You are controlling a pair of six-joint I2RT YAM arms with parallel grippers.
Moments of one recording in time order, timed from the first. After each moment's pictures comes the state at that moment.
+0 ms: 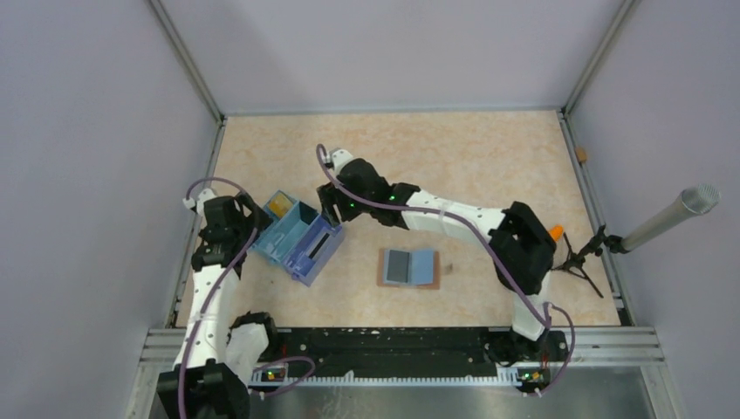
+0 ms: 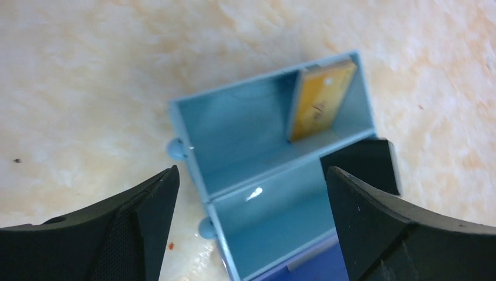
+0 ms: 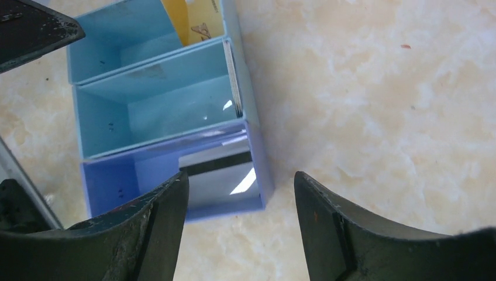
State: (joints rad) left arm 0.14 0.86 0.66 -0.49 -0.10 -0.63; right arm 0.97 1.87 1.48 -0.18 0.00 0.30
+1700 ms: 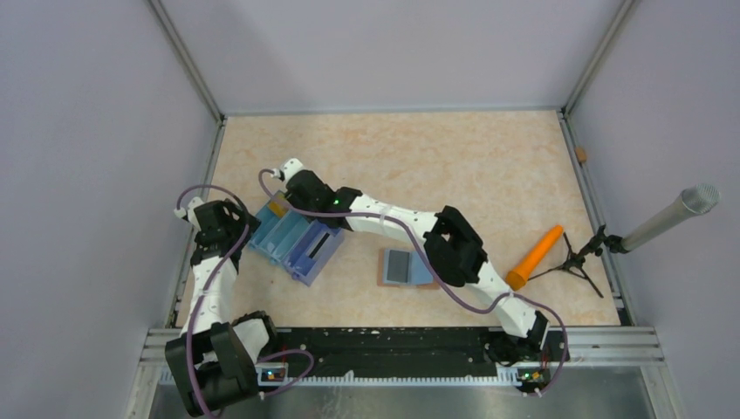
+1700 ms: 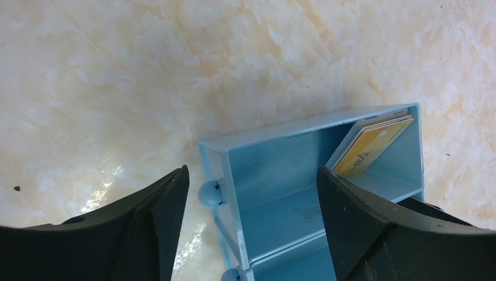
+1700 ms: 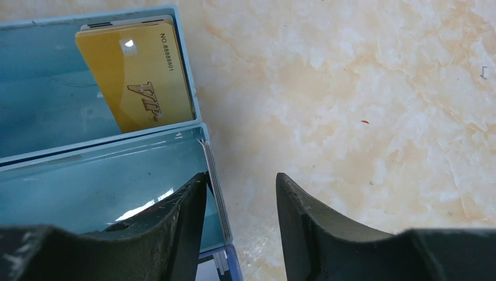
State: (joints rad) left arm 0.33 0.99 0.55 -0.26 -0.04 -0.63; right arm 1.08 2.39 2.11 -0.39 0.38 0.03
